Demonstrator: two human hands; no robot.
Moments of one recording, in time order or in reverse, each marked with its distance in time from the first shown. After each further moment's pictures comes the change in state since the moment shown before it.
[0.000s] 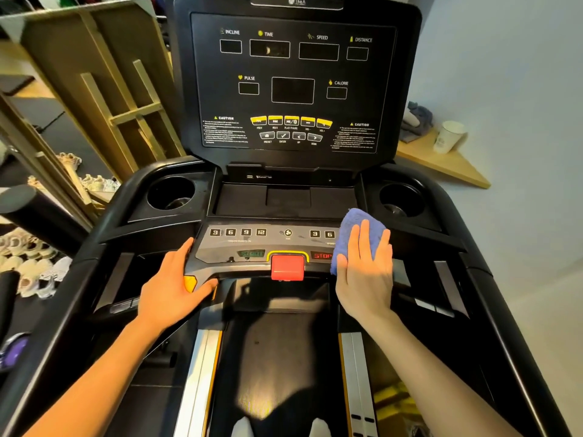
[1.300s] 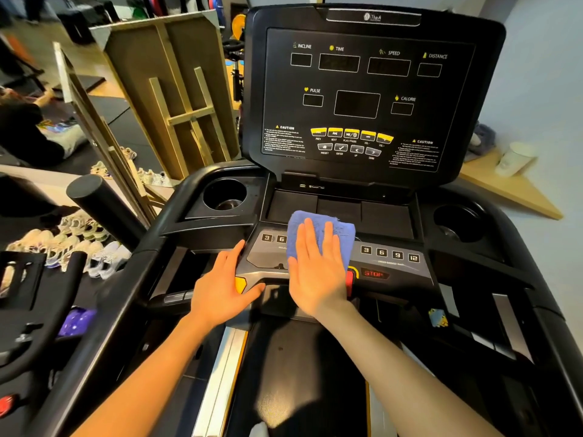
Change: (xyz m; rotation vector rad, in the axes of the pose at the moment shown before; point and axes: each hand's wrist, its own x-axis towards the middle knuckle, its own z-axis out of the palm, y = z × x) left_hand -0.001 0.001 0.000 0.043 0.042 0.032; right_hand 0.026 -0.155 0.009 -0.045 -0.080 -0.396
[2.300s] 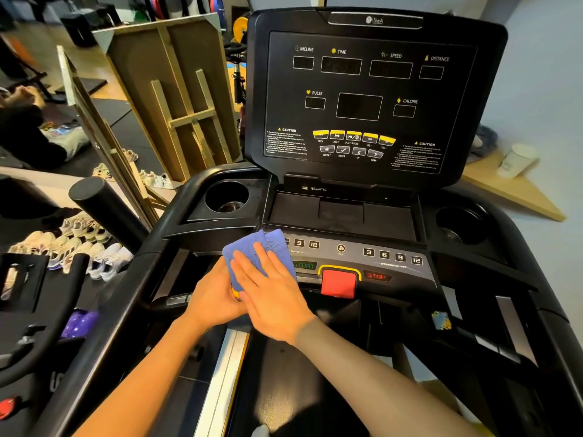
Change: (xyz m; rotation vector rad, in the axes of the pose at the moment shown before) left_hand -0.001 -0.012 -0.007 -0.206 -0.051 0.110; right_hand -0.014 -0.063 0.008 0.006 0.077 -0.487
